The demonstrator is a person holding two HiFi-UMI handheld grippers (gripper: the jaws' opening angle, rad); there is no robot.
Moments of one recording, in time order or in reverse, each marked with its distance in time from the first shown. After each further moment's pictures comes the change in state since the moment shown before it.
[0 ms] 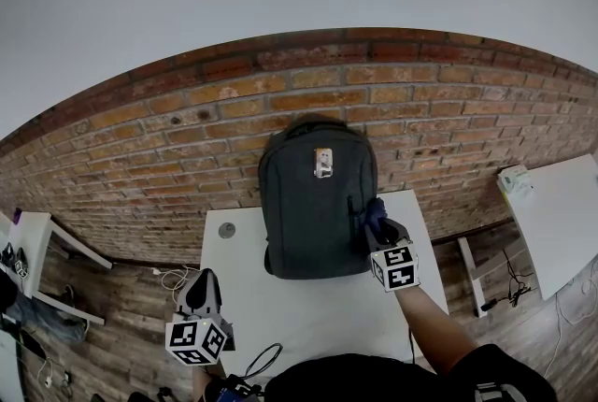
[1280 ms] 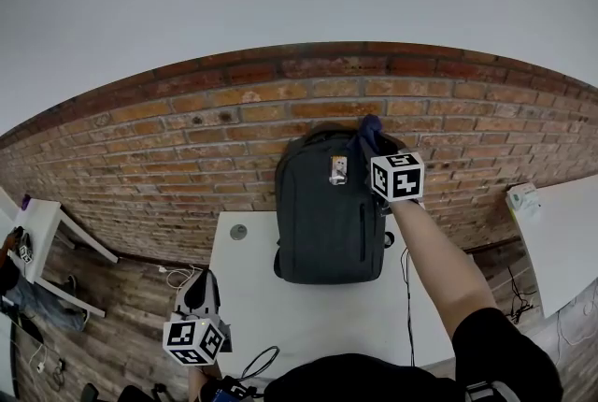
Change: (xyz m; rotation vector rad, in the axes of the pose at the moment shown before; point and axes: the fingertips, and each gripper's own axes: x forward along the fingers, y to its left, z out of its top) left arm -0.022 0.016 0.012 0.009 -0.021 0.052; right arm 0.093 -0.035 0.216 0.050 -0.202 0.072
